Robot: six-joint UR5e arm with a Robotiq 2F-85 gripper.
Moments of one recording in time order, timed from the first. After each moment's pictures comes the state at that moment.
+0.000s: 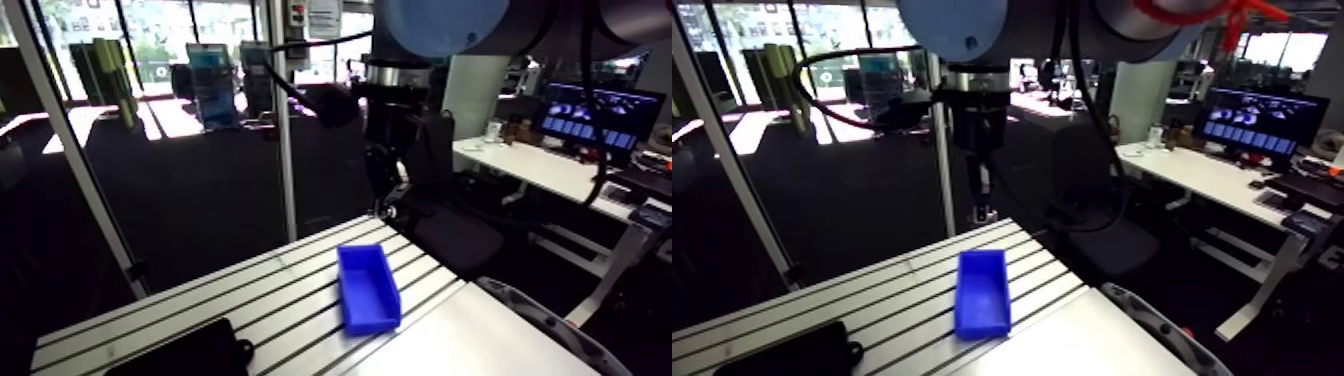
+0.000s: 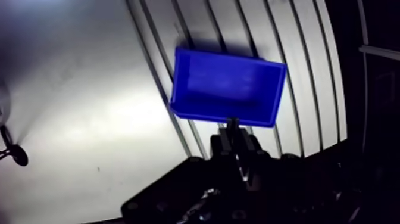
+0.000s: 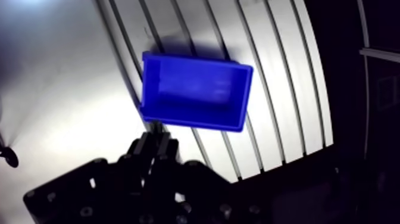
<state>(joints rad) -0.60 -1.54 1.80 -1.83 -1.55 -3.40</state>
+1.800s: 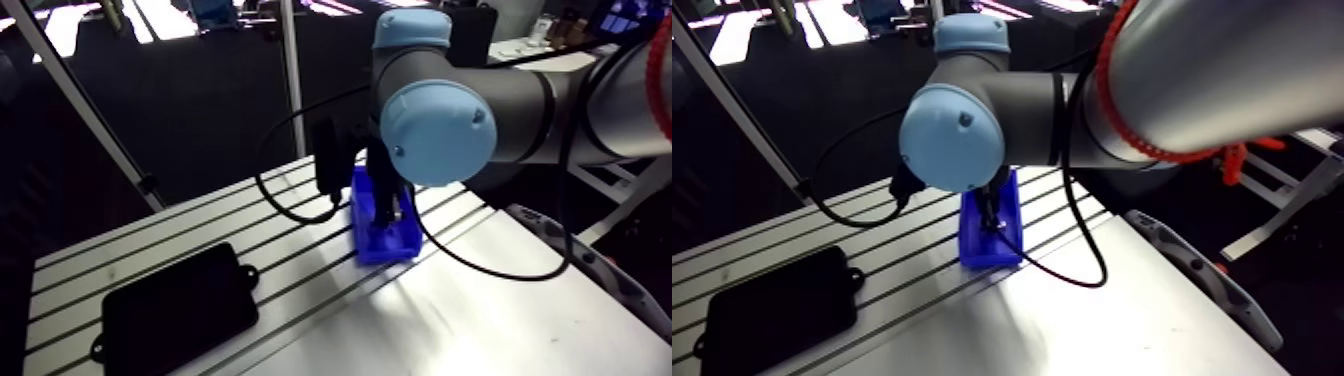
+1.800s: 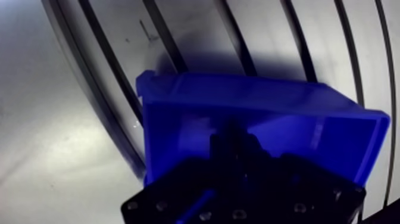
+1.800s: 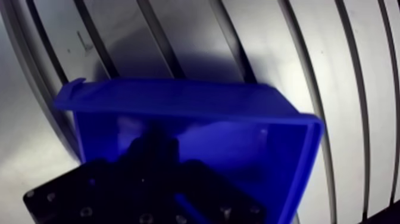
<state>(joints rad) -0.57 -1.23 2.03 -2.32 -1.60 -3.29</state>
